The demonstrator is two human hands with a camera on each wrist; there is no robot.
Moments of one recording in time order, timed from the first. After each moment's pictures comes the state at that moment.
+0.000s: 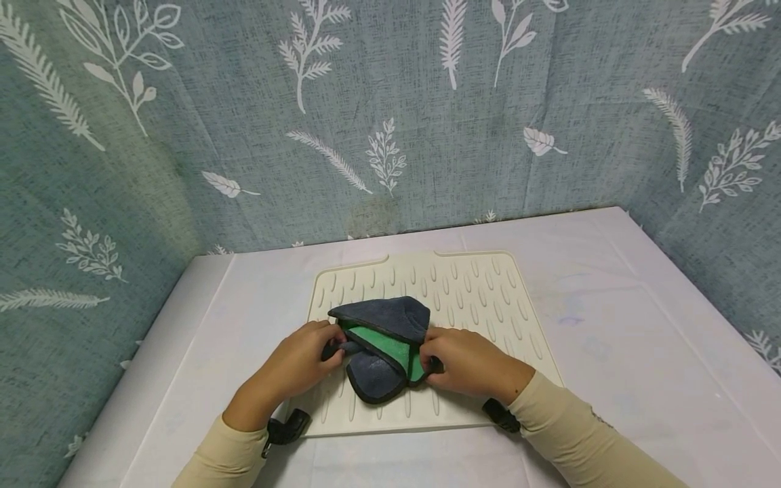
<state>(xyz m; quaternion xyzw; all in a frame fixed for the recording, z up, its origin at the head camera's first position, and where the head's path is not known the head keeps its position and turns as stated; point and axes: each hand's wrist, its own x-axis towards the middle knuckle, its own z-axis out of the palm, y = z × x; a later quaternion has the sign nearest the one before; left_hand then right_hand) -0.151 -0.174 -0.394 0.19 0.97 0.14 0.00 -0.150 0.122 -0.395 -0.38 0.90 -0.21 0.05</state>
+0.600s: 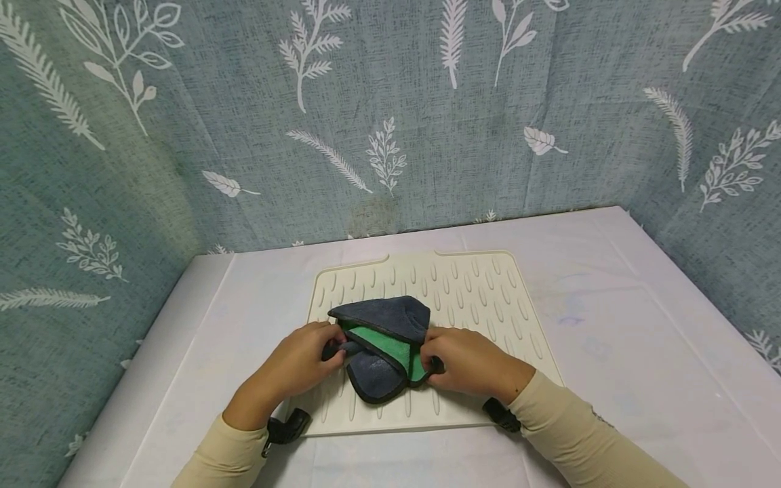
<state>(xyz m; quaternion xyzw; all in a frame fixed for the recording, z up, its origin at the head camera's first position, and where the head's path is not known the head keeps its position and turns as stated) -0.152 -0.174 -0.394 0.19 0.97 0.15 0.01 -0.151 0.122 -0.396 -0.38 0.90 -0.21 0.05</state>
